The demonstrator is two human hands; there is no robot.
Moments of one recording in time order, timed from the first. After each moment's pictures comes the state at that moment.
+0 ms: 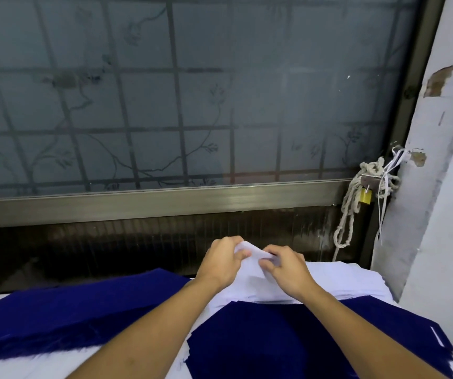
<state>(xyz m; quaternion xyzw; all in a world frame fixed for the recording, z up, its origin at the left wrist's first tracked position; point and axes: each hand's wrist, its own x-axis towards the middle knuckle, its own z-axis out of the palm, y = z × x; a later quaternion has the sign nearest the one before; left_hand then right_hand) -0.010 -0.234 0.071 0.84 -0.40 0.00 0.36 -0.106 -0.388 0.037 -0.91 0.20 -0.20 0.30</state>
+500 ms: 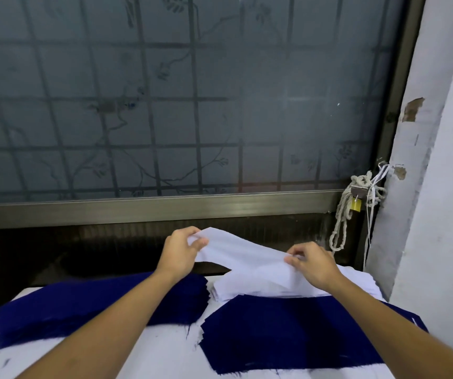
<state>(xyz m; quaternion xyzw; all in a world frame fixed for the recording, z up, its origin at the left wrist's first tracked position) 0.002 -0.123 0.113 0.83 -0.31 0.05 0.47 -0.168 -0.389 0.089 -0.92 0.24 -0.18 0.26</state>
